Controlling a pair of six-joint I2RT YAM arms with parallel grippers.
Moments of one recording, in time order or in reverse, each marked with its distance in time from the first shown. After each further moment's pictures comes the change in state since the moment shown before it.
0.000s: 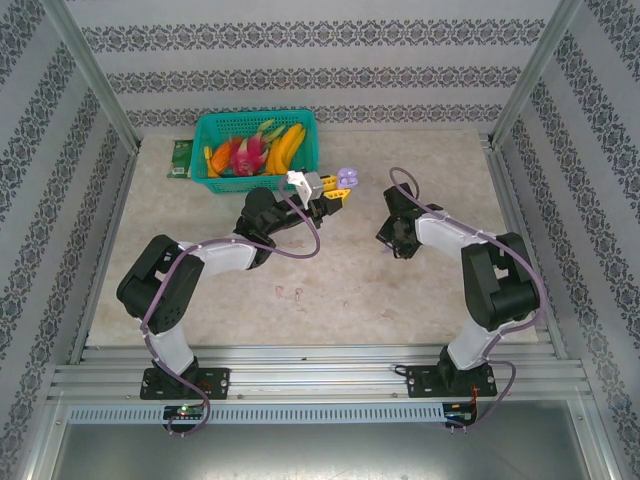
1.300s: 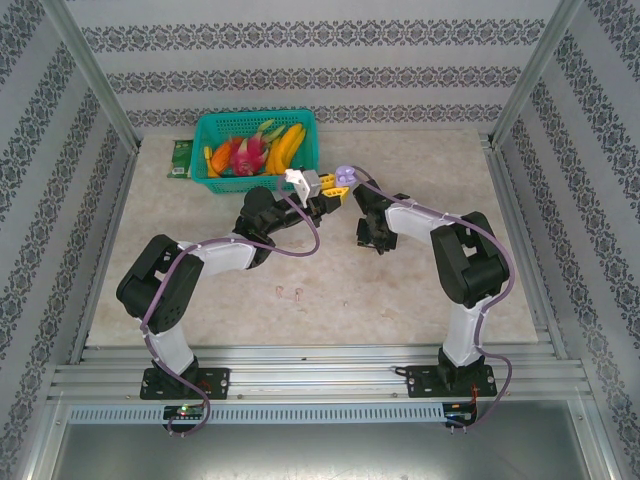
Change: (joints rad) left arm 0.006 0.000 0.000 0.003 -0.009 -0.027; right arm 0.126 0.204 0.200 -0.101 0.034 -0.306
